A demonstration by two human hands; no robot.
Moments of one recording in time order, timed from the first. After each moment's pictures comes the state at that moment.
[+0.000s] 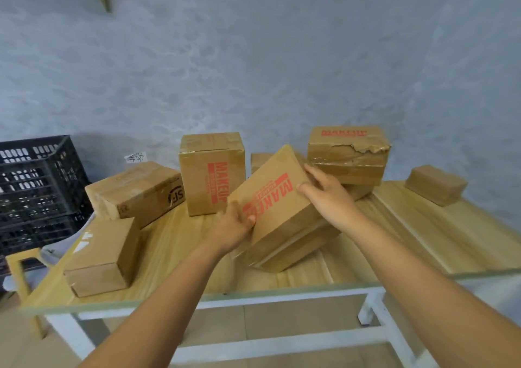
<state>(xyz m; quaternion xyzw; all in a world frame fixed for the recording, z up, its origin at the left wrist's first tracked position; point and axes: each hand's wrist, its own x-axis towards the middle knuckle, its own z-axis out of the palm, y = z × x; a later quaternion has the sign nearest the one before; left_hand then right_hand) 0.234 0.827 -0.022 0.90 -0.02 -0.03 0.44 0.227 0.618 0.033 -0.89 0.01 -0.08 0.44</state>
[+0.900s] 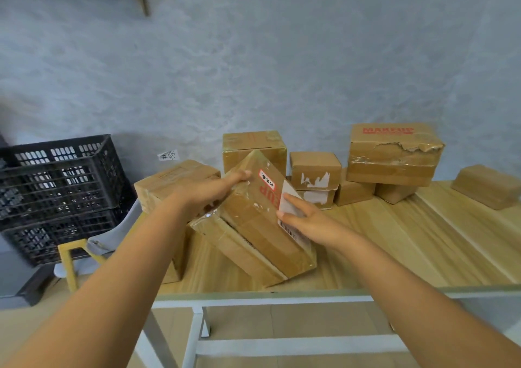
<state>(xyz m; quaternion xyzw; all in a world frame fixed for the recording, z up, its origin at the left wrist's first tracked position) 0.242 0.956 0.059 0.88 0.06 -0.13 0.46 0.243 0.719 -0.016 -0.88 -0.08 0.11 0.46</state>
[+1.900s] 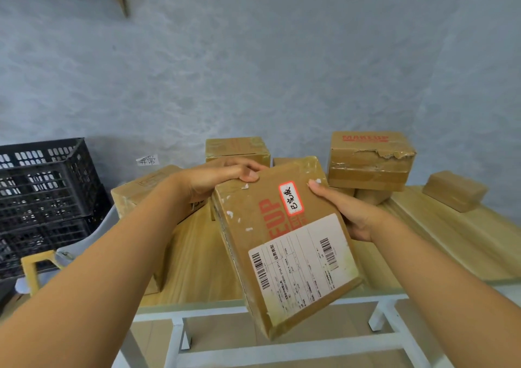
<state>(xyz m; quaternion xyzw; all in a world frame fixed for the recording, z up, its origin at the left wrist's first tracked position) 0.265 0.932 0.086 0.78 -0.28 -0.19 0.53 0.230 0.651 0.036 -0.73 -0.06 0.22 0.65</state>
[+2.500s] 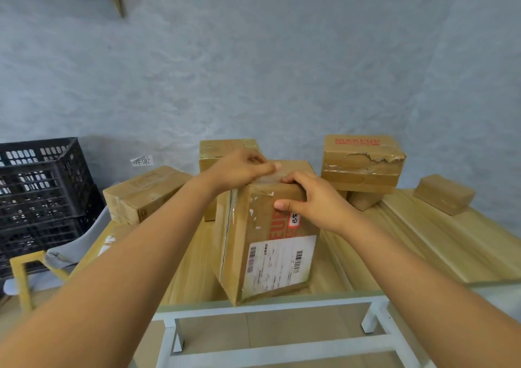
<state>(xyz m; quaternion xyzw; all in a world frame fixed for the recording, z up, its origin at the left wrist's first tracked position) 0.278 0.878 0.087 0.89 -0.19 0.02 0.41 0.237 0.672 0.044 -0.93 -0.20 -0.12 0.29</state>
